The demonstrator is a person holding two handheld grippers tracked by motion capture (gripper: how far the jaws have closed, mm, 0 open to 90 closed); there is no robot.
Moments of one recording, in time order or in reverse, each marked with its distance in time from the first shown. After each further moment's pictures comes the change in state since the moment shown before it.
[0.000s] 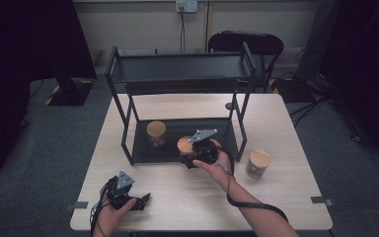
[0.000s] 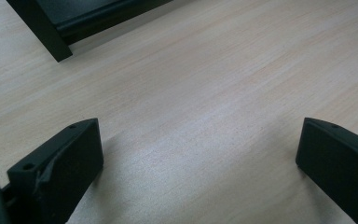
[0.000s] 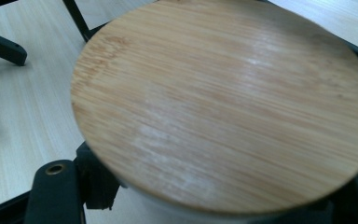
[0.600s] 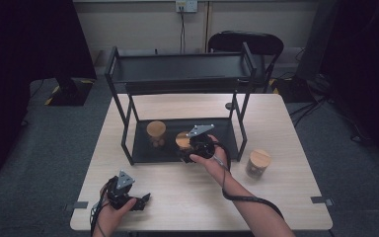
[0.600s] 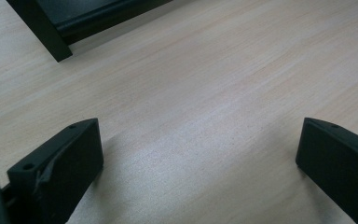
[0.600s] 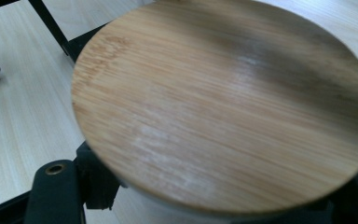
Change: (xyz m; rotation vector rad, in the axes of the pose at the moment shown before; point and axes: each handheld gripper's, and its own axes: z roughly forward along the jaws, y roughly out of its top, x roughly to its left) left arm 0.000 0.000 0.000 0.000 0.000 0.000; right arm -0.010 0.010 0.013 0.002 -0.025 0.020
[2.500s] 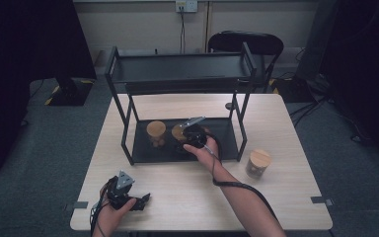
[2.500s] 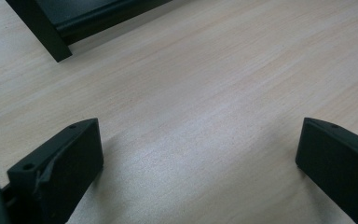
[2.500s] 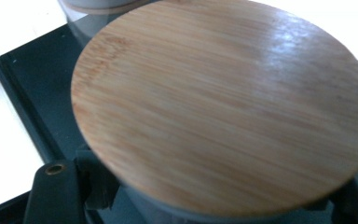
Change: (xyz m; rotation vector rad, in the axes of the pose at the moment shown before) left arm 0.000 0.000 0.000 0.000 -0.003 0.002; right arm -0.025 0.016 0.043 0.029 -0.044 0.025
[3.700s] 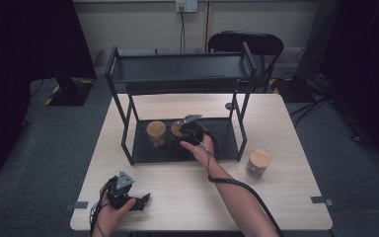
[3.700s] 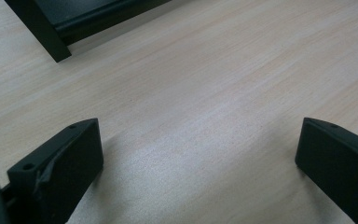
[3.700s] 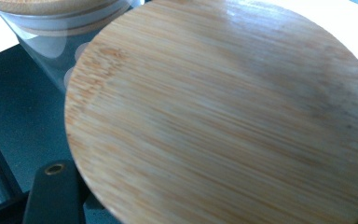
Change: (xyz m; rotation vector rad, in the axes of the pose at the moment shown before) left arm 0.001 0.000 0.000 0.000 -0.005 0.003; right arm -0.004 0.007 0.017 -0.023 -0.059 -0.007
